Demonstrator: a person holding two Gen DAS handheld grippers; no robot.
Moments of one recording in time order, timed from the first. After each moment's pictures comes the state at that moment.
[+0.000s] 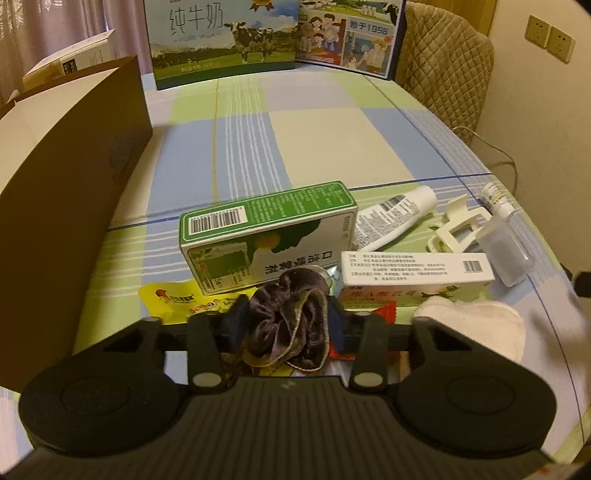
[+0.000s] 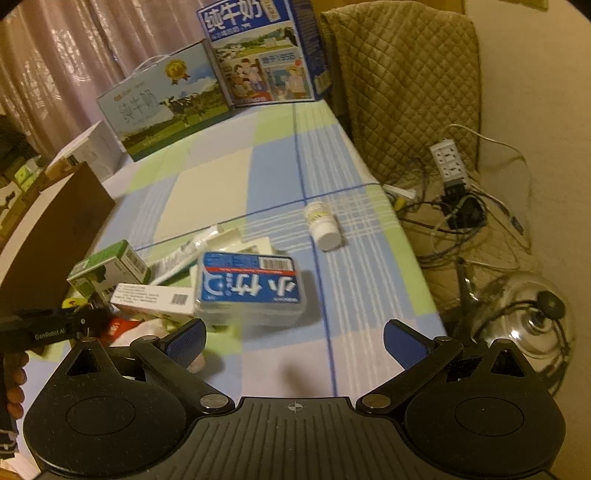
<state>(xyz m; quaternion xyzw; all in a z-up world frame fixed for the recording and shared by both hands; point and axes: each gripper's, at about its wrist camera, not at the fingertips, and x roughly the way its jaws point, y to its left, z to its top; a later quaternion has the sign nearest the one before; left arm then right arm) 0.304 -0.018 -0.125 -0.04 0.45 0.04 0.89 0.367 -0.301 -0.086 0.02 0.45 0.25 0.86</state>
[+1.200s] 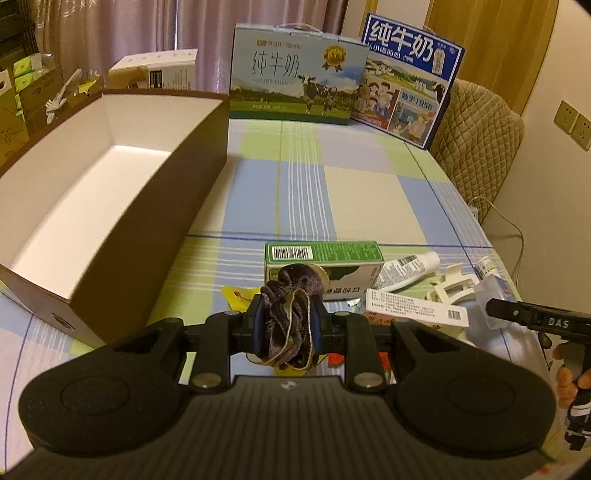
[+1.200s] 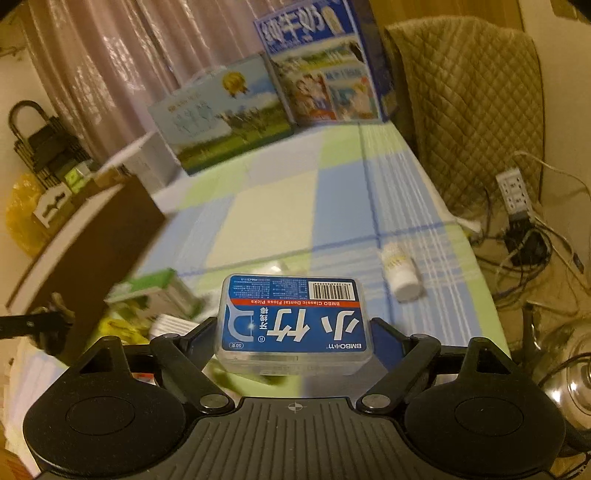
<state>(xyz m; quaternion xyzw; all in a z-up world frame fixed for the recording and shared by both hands) 0.246 0.016 -0.051 -0.12 0.39 0.11 0.91 0.388 -0.267 -0.087 0.04 0.40 0.34 0.85</state>
